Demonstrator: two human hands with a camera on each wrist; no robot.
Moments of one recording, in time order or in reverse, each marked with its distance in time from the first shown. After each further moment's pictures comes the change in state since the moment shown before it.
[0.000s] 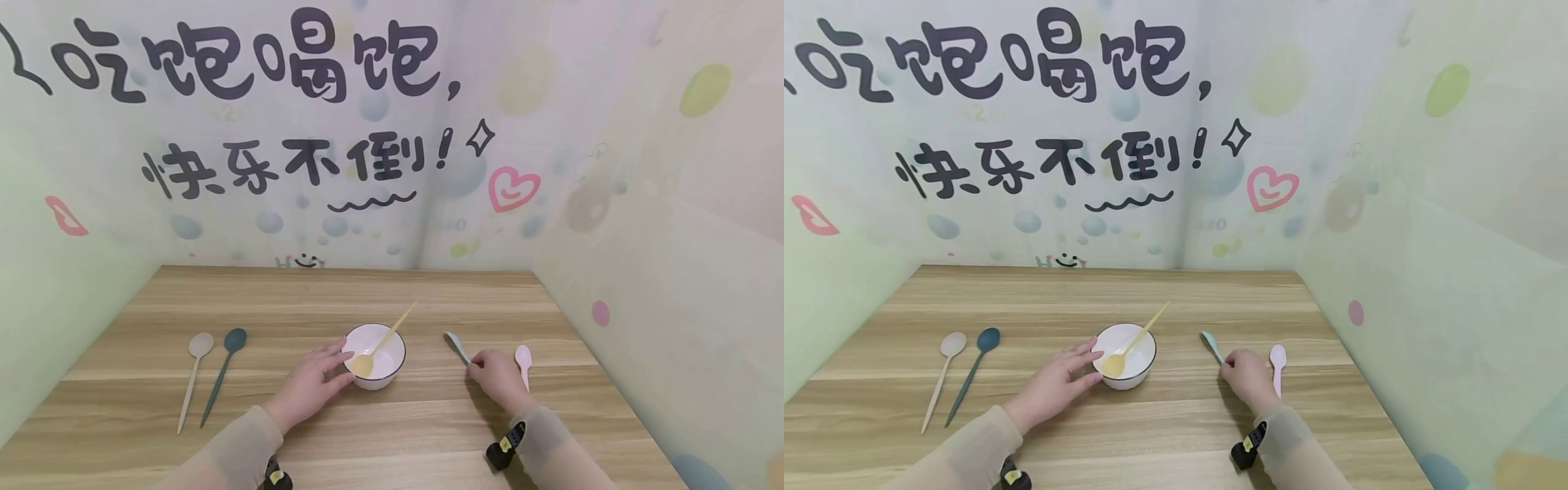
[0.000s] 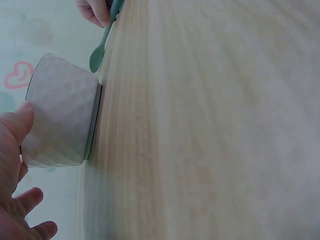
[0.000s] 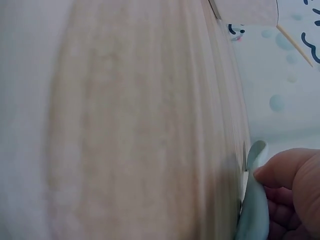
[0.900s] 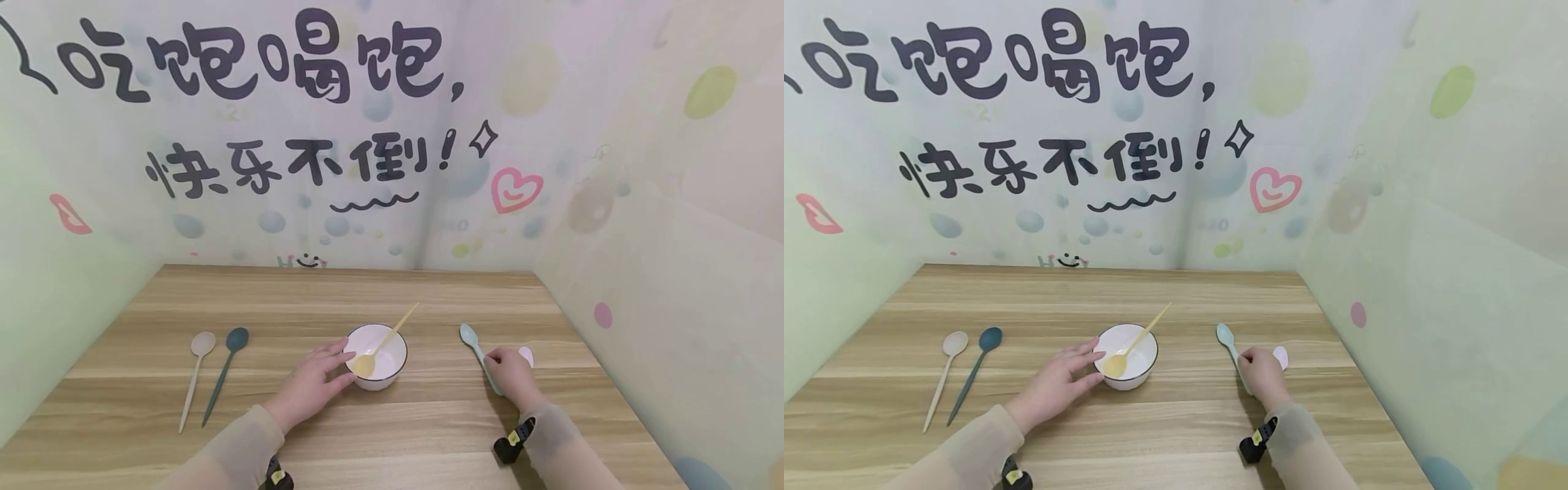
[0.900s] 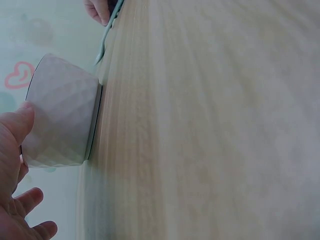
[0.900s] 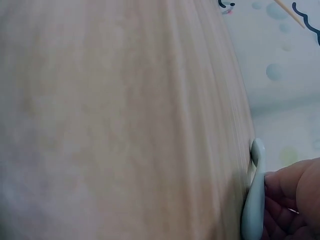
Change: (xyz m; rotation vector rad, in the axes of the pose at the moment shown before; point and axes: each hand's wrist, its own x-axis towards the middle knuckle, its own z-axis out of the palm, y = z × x) left_hand 0.000 -0.001 0.001 0.017 0.012 0.008; right_hand 0.007 0.023 -0.009 0.112 0.022 0.117
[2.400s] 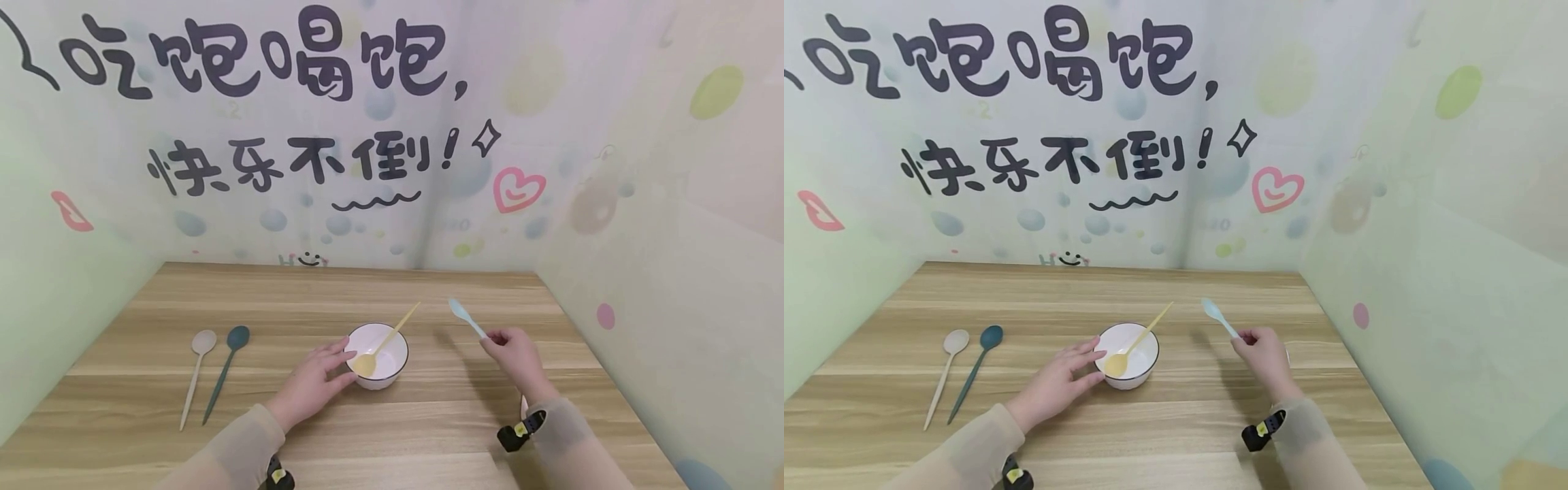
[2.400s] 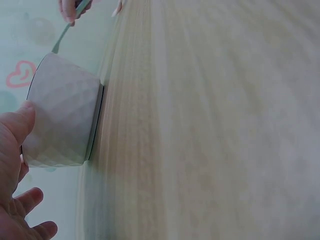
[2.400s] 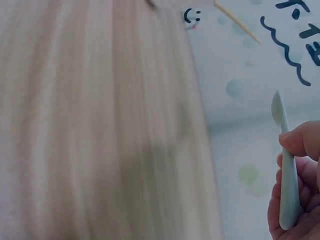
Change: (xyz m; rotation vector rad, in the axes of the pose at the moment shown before) left_hand 0.001 -0.001 0.001 -0.022 -0.001 -0.012; right_hand 0.001 -0.031 -0.025 0.151 0.089 -0.106
